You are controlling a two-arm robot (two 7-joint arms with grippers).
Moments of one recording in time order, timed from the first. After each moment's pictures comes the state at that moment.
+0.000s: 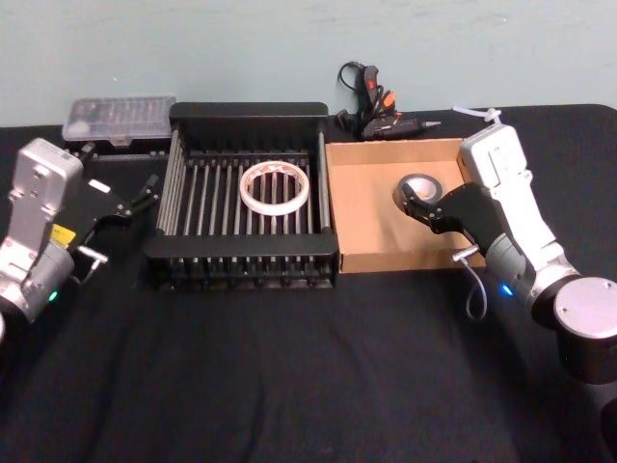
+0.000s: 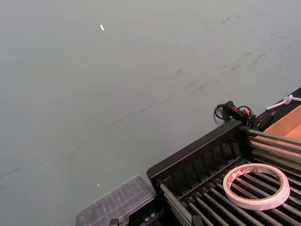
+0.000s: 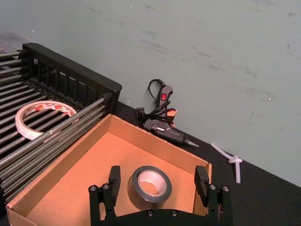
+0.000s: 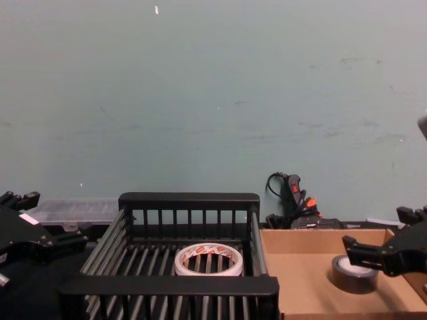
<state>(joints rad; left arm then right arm) -0.20 0.60 0.45 -1.41 -0.25 -0.12 0.03 0.10 0.20 -0.19 -1.54 -0.16 0.15 0.17</state>
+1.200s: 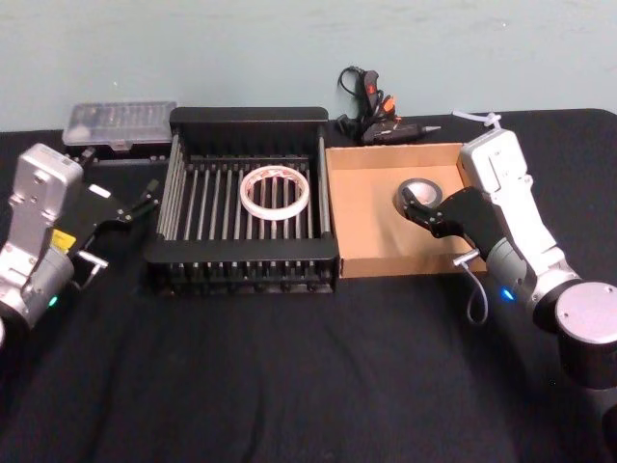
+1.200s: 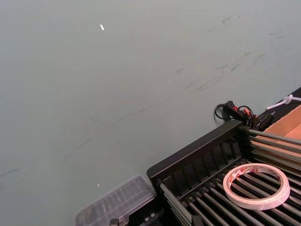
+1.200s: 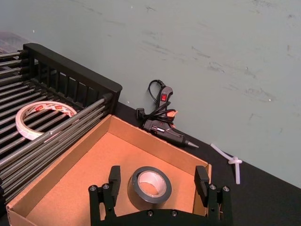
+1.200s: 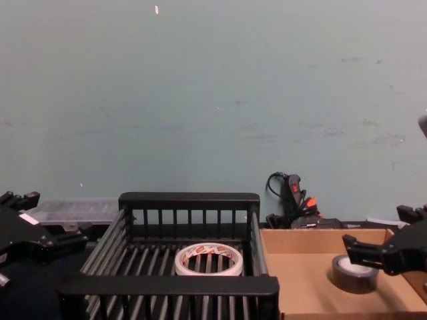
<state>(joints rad) -0.20 0.60 0.45 -1.41 -0.25 -0.12 0.03 0.10 0.20 -0.19 -1.54 -0.16 0.15 0.17</state>
